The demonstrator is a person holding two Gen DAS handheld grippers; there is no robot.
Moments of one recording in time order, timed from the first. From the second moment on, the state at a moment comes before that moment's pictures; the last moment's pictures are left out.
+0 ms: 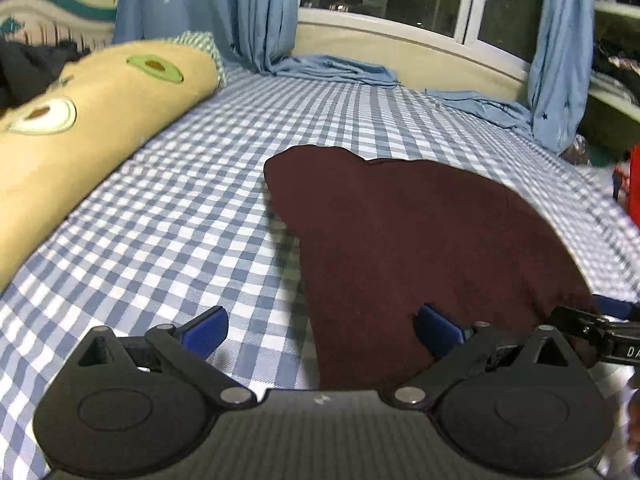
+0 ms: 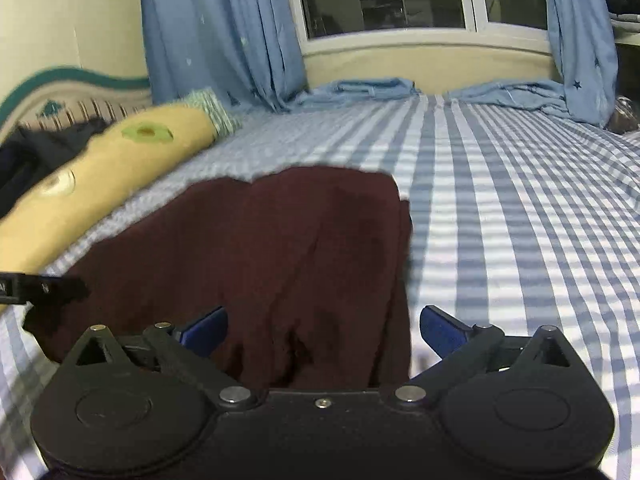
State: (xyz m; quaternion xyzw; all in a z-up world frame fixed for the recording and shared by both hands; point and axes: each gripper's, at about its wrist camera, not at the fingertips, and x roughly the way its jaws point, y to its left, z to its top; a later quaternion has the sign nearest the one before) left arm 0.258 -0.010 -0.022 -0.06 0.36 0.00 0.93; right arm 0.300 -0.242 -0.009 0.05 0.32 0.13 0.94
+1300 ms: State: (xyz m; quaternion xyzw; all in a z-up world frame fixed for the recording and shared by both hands) left arm 0.017 -0.041 0.035 -0.01 0.19 0.07 0.98; right arm 0.041 -0.255 0.051 0.05 0.08 0.12 0.99
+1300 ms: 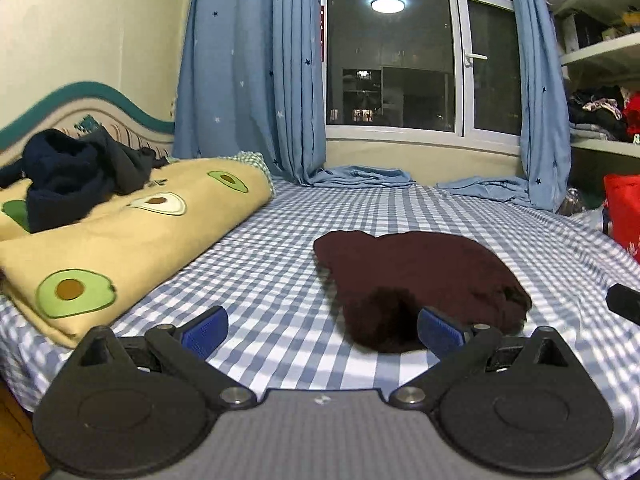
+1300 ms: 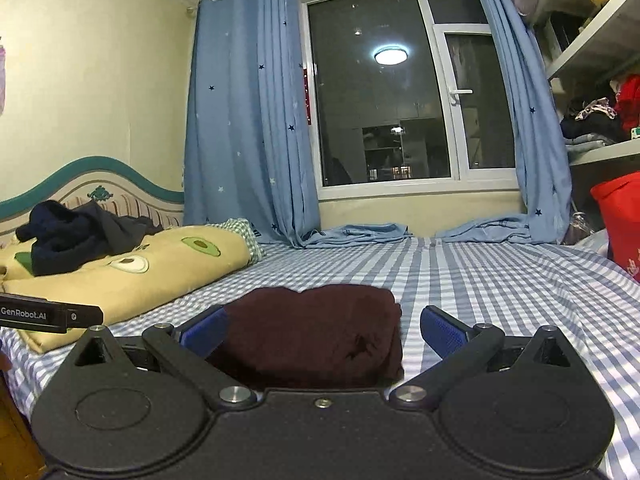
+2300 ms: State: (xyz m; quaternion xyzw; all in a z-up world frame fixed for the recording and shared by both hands) left arm -0.037 -0.047 -0.003 -0.01 0.20 0.06 0.98; right arm -0.046 -0.244 0.013 0.06 0.11 0.08 0.99
